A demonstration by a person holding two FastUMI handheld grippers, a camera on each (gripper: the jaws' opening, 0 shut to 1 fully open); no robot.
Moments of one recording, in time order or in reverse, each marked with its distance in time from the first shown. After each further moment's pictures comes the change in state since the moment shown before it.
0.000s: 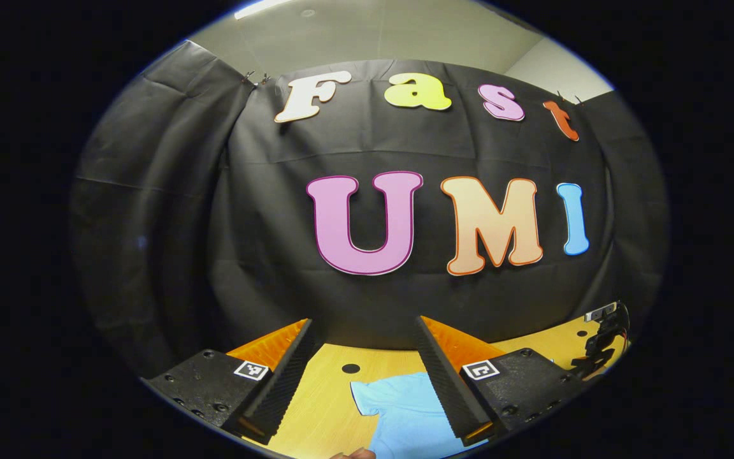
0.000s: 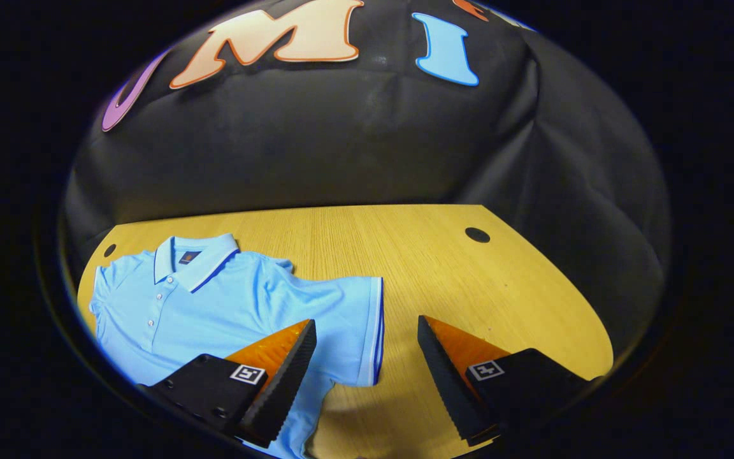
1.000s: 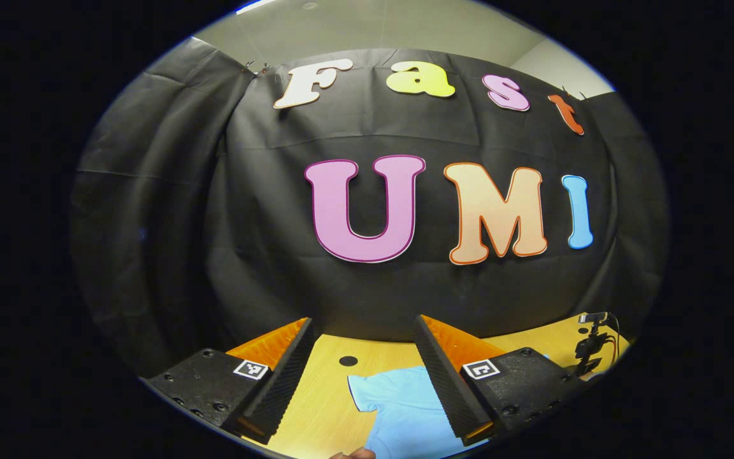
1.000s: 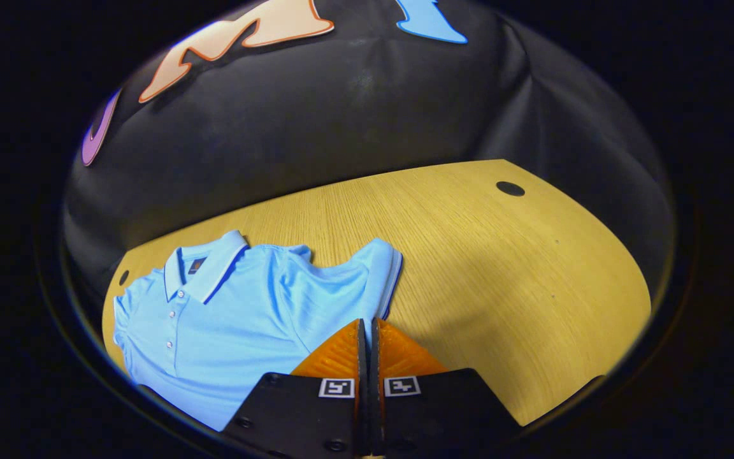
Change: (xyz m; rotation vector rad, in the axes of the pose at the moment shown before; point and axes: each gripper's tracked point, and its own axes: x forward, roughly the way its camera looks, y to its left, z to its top) left arm 0.014 -0.002 -0.021 -0.028 0.053 0.010; right arm 0.018 0.036 -0.013 0.153 0.080 0.096
